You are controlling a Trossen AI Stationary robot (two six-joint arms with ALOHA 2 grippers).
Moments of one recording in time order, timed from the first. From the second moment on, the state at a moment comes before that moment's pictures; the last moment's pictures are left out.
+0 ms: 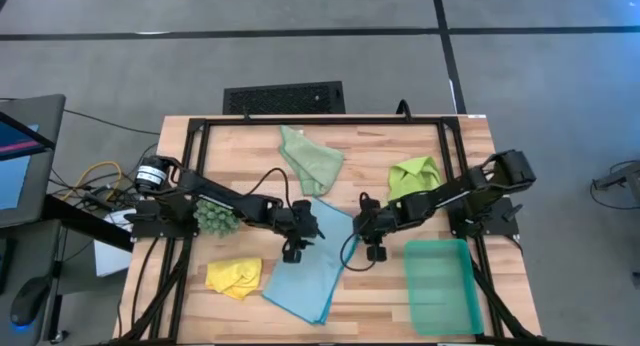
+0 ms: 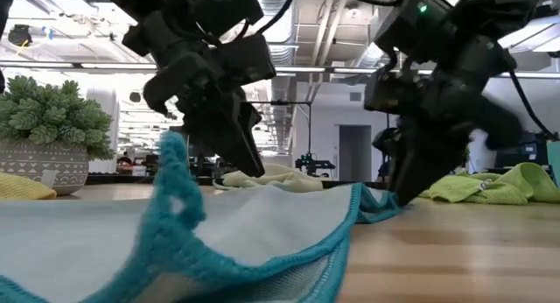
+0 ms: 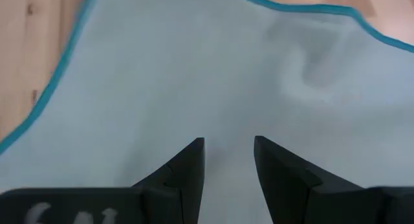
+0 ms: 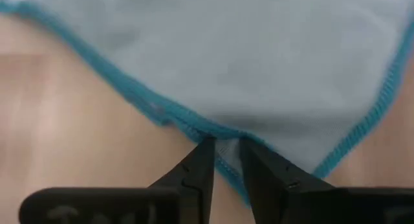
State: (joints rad) left arm -0.15 1.77 0.94 -0.06 0.02 -0.01; right arm 0.19 1.68 0.70 -0.07 0.02 0.11
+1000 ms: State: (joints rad) left arm -0.22 1.77 0.88 0.02 -0.20 -0.14; right arm -0.05 1.55 0.65 -0.17 0.27 0.15
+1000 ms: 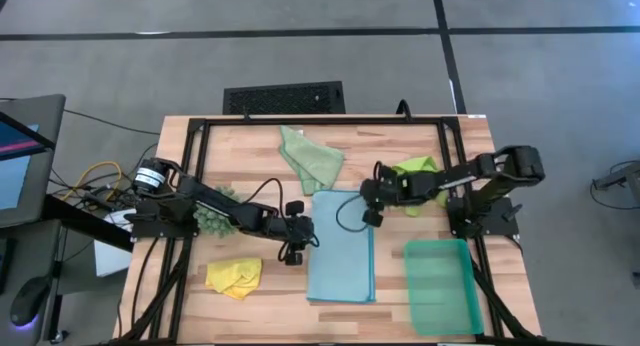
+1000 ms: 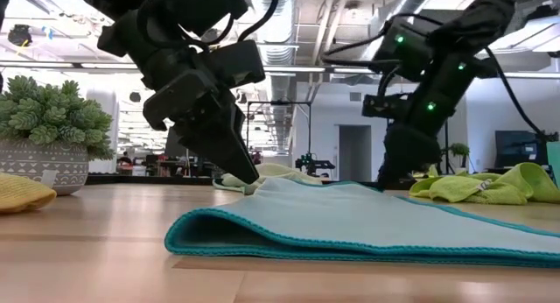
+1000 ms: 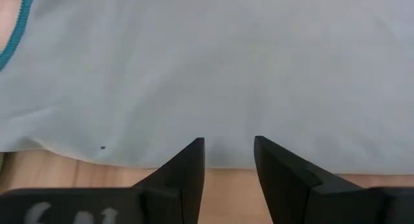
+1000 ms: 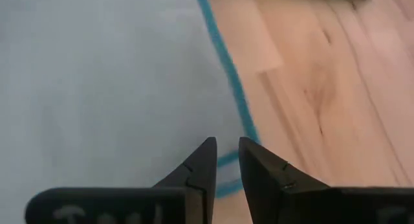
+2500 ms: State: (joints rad) left arm -0.19 1.77 0.88 0.09 -0.01 -0.04; right arm -0.18 1.28 0.58 -0.26 0.00 0.03
